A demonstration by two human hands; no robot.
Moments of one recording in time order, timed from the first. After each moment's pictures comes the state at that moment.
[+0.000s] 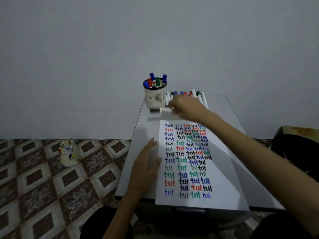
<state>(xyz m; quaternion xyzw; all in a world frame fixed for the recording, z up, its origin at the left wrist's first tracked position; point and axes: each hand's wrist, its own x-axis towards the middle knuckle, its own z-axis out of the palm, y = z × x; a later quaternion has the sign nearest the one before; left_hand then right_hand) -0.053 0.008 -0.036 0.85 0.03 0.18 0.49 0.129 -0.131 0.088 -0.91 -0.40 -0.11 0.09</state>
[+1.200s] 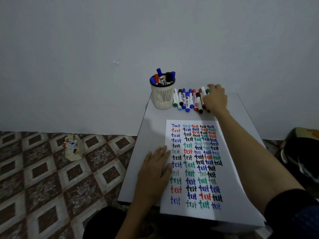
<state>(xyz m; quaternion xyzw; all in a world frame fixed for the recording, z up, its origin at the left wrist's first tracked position) -0.049 -0.002 -0.041 0.94 0.01 0.14 0.30 0.237 -0.159 0.034 -0.96 -0.06 -0.14 0.24</state>
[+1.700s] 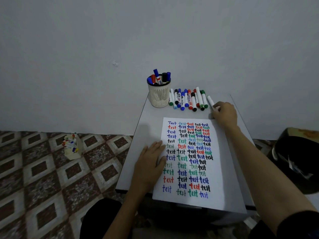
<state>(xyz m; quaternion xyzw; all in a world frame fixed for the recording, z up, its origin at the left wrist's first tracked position) -0.050 -0.002 -0.036 0.94 0.01 0.14 0.30 0.207 -0.229 -0.008 -0.94 -0.04 -0.15 0.30</state>
